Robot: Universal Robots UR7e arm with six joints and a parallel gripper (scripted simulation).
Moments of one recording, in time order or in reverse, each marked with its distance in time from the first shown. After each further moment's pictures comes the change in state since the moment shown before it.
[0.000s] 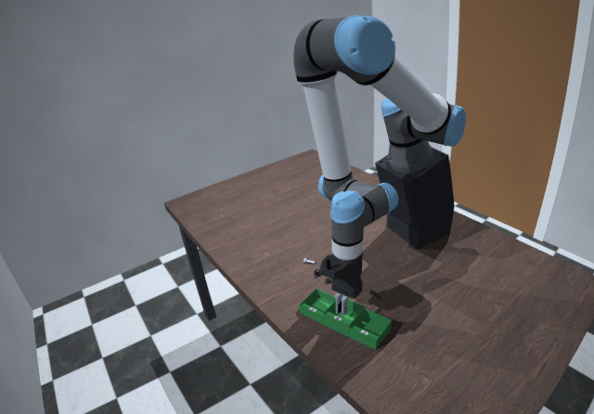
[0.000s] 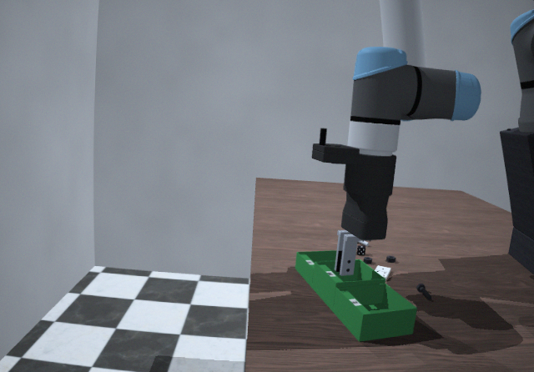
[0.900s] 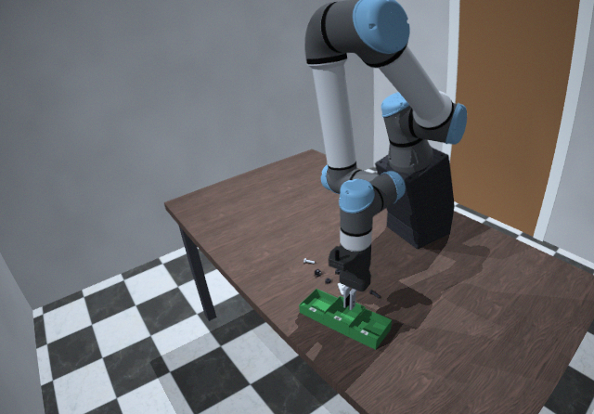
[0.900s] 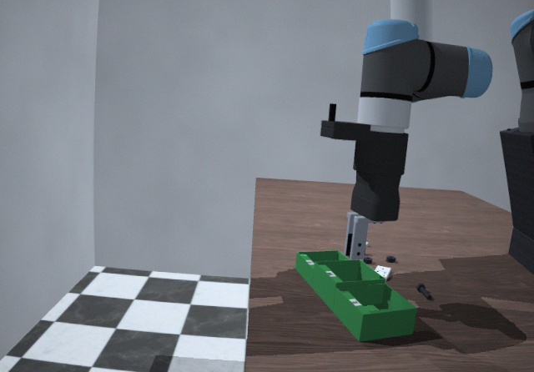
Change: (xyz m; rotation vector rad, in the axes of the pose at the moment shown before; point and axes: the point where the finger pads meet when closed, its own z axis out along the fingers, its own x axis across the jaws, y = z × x) arm -0.024 0.000 -0.036 -0.001 -0.002 -0.004
